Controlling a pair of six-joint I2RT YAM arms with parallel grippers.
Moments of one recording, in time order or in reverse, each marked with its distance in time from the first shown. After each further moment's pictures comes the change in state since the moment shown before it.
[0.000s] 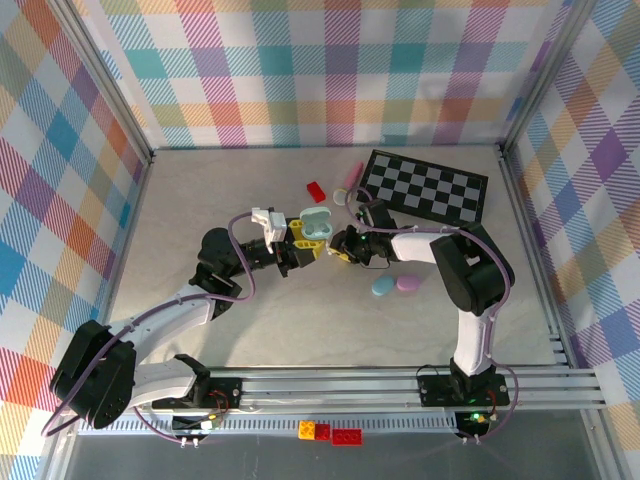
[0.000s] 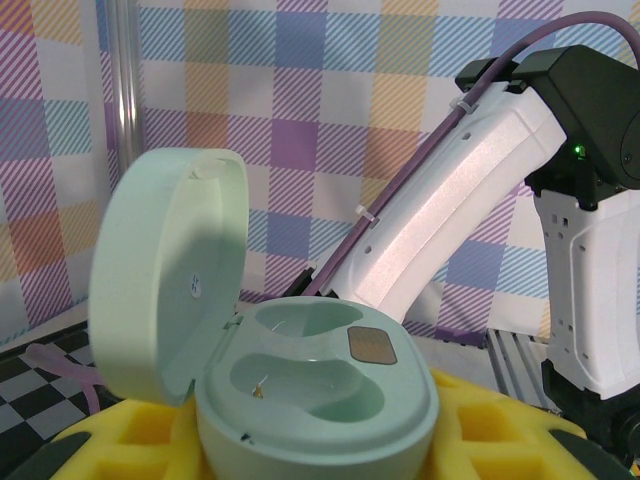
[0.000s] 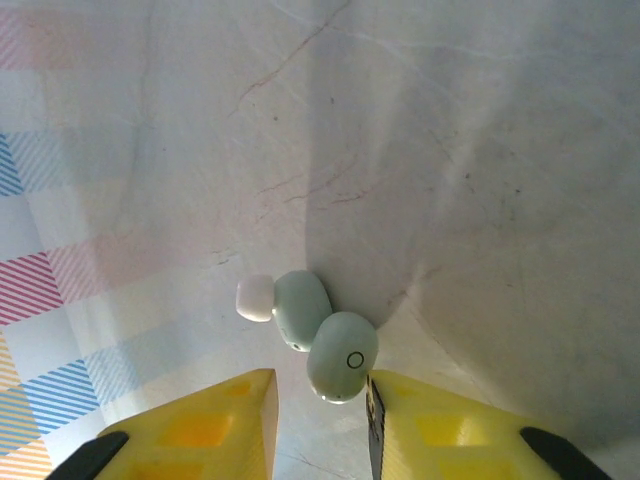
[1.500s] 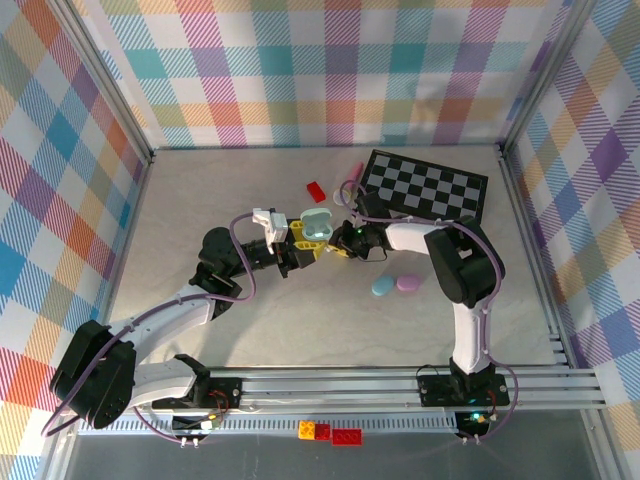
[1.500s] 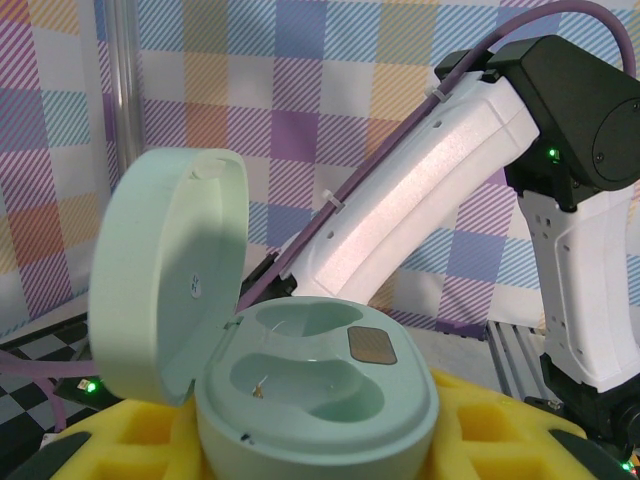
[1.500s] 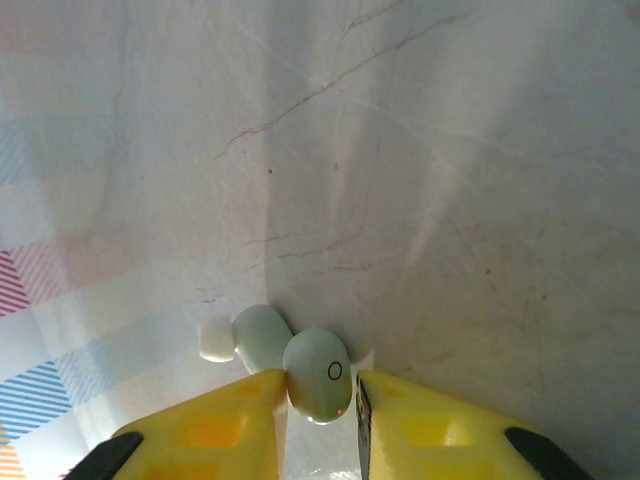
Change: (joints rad) left arm 0.000 0.000 0.000 -0.021 0.003 0.015; right arm -0.018 0.084 0.154 -0.171 -0.001 -0.085
